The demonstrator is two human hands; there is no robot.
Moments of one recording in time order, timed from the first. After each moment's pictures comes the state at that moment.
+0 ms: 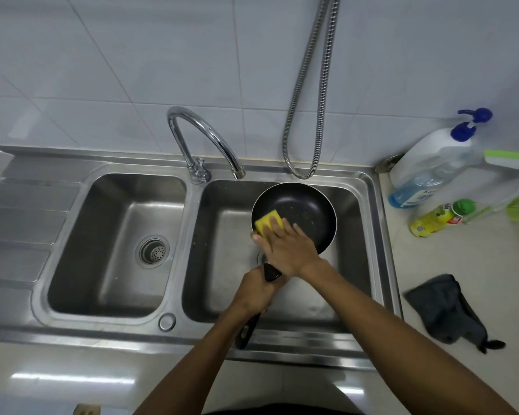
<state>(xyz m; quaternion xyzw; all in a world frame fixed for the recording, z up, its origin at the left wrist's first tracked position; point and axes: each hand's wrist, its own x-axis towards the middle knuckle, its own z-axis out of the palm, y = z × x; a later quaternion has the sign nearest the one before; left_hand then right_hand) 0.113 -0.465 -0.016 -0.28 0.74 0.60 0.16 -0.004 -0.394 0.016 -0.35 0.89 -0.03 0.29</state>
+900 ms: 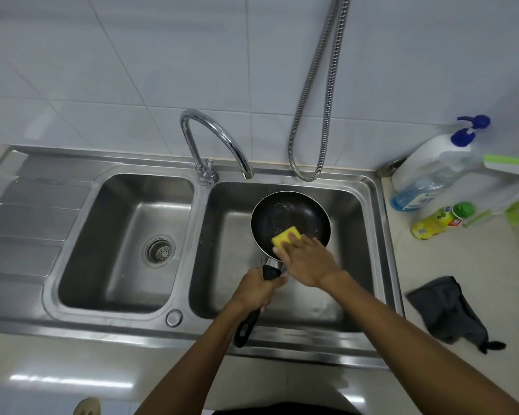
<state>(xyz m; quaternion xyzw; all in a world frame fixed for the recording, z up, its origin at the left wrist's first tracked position) 0.121 -0.474 -0.016 -0.31 0.67 0.65 0.18 0.006 -0.361 0.012 -0.35 0.89 0.01 0.28</state>
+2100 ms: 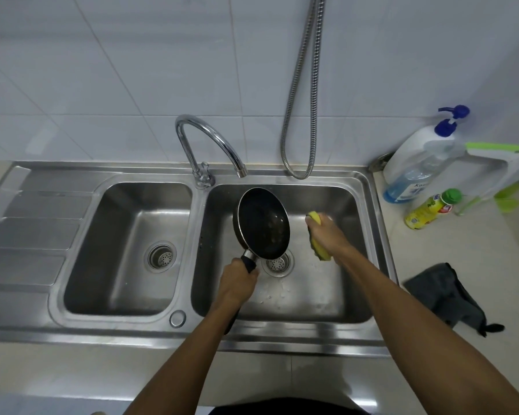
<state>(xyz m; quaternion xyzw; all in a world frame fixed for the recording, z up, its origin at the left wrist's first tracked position) 0.129 -0.503 -0.018 -0.36 0.82 0.42 0.12 -0.043 -0.332 -0.008 0.01 0.86 -0.42 0.30</state>
